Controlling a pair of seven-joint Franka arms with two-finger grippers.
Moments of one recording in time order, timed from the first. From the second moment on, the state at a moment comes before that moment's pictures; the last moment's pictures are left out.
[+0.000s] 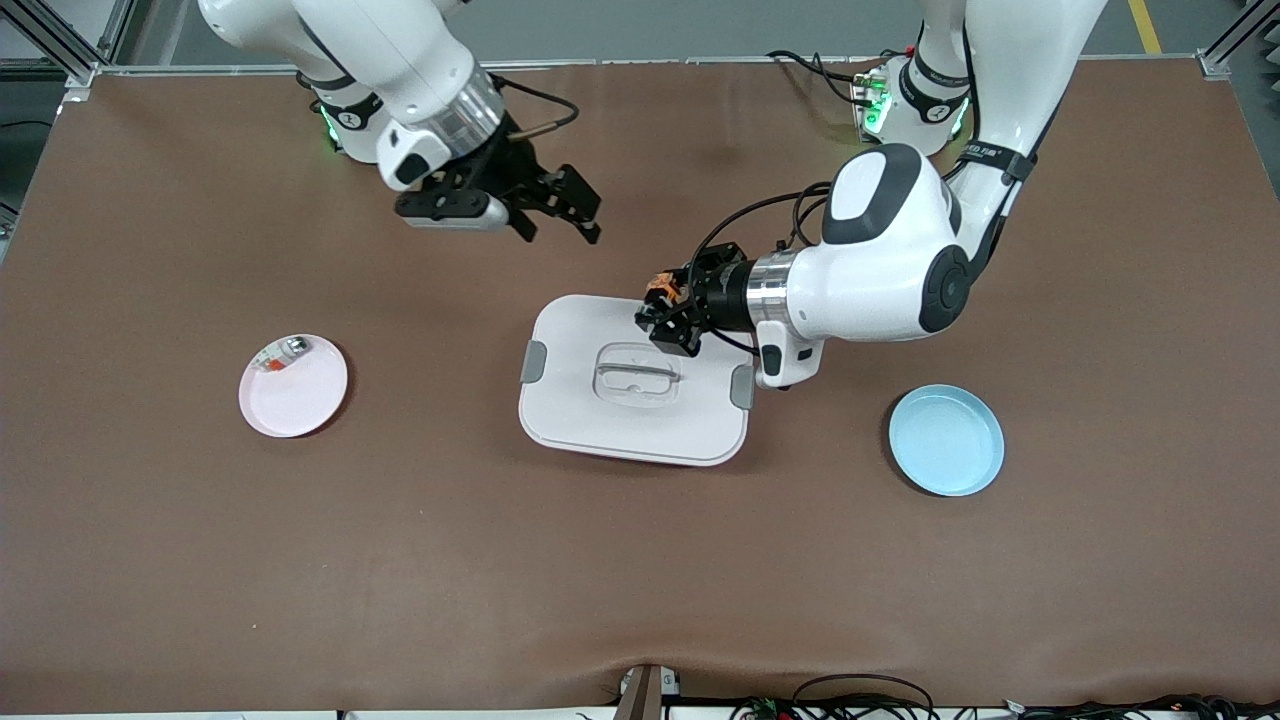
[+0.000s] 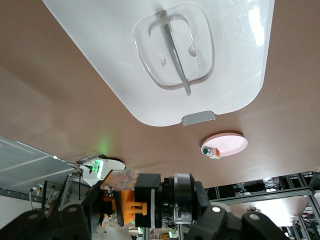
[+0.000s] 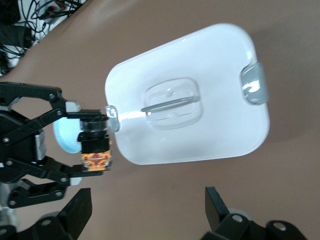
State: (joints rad) left arm -0.20 0.49 -0.43 -1.46 -0.68 1.97 -1.41; right arm 0.71 0.00 -0.03 -1.91 0.37 2.31 0.89
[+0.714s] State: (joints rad) left arm -0.20 0.52 -0.43 -1.45 -0.69 2.00 -1.43; right arm 0.72 0.18 -0.04 -1.82 0.49 2.50 0.89
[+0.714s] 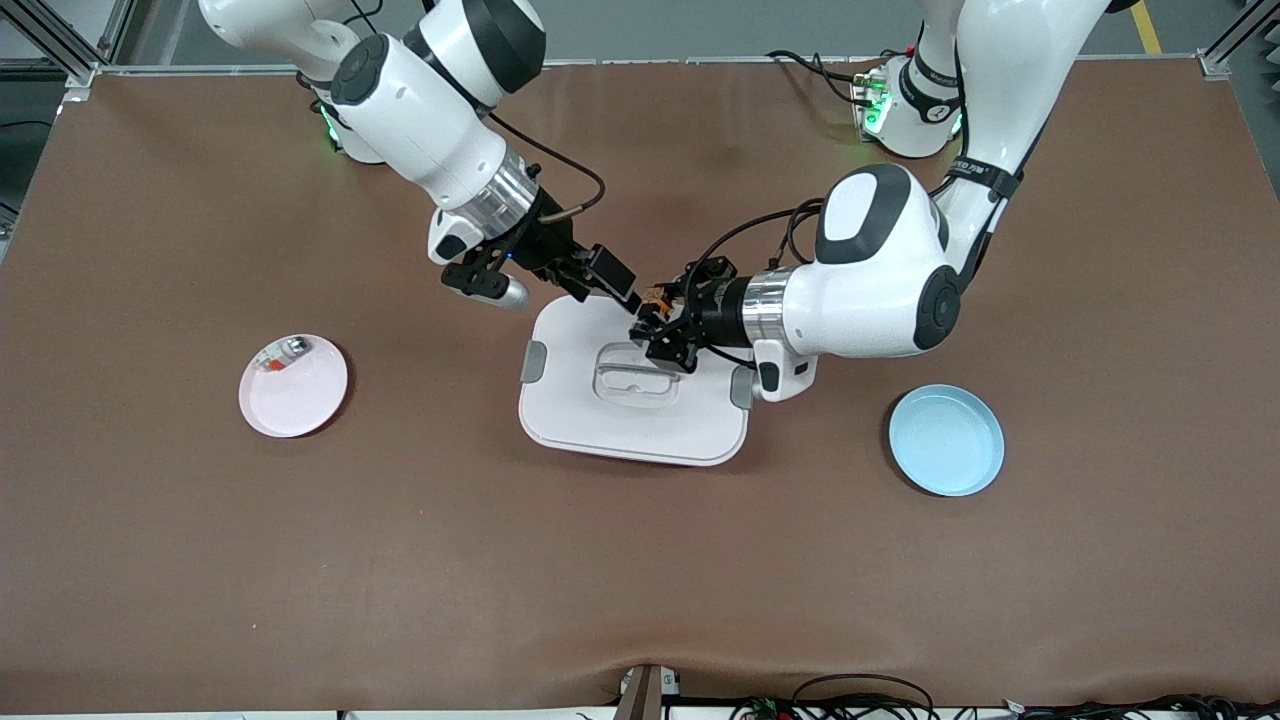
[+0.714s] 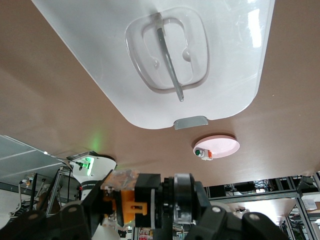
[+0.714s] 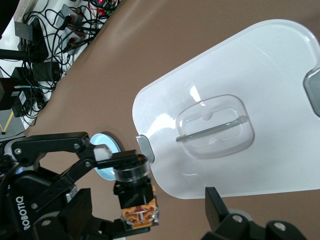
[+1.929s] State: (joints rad) left arm -0.22 0.53 -0.43 -1.43 -0.69 2.02 -1.44; right arm 0.76 0.28 -0.04 -1.76 0.49 2.53 0.76
